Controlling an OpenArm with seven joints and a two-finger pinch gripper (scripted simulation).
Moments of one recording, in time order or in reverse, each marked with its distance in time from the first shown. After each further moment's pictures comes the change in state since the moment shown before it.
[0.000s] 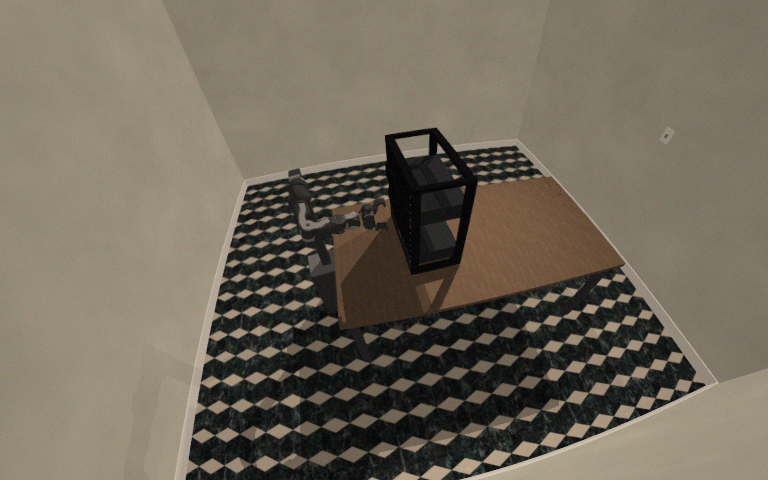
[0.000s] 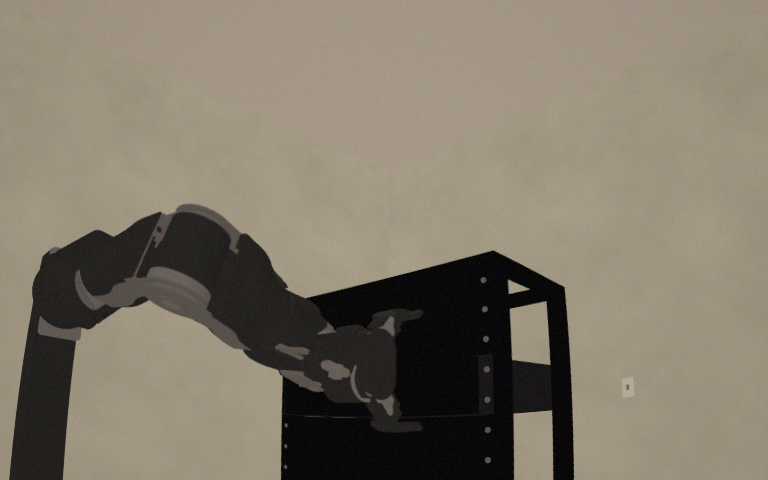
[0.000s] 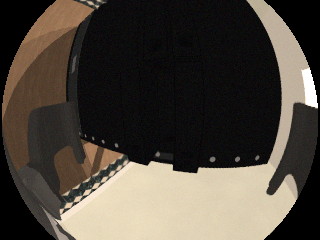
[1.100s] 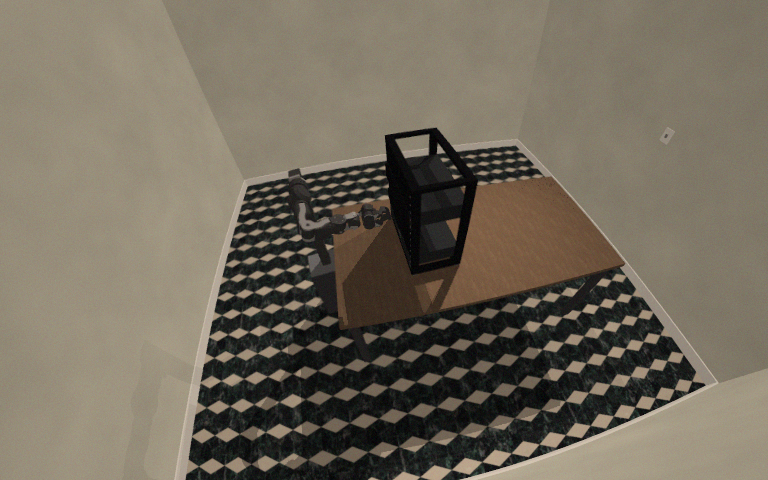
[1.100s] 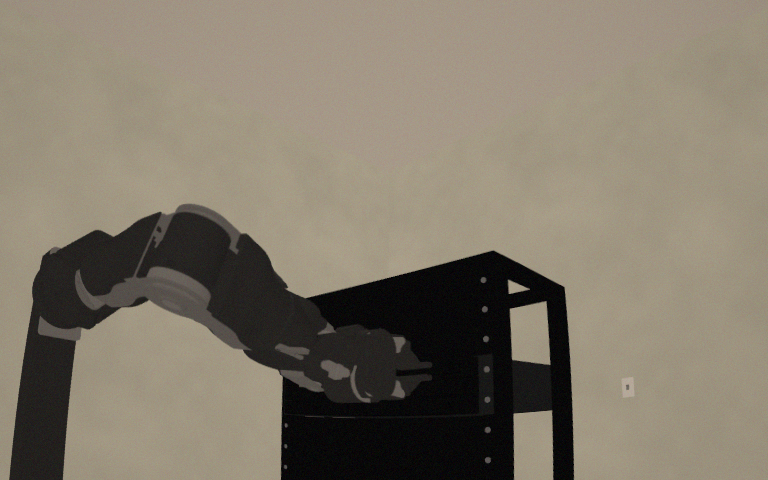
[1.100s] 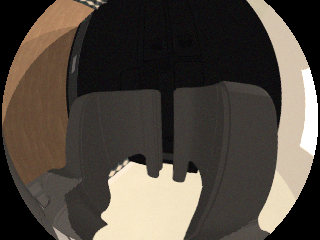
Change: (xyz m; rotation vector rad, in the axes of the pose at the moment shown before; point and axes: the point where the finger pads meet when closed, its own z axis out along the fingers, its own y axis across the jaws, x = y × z) arm 0.000 0.000 0.000 0.000 0.000 0.000
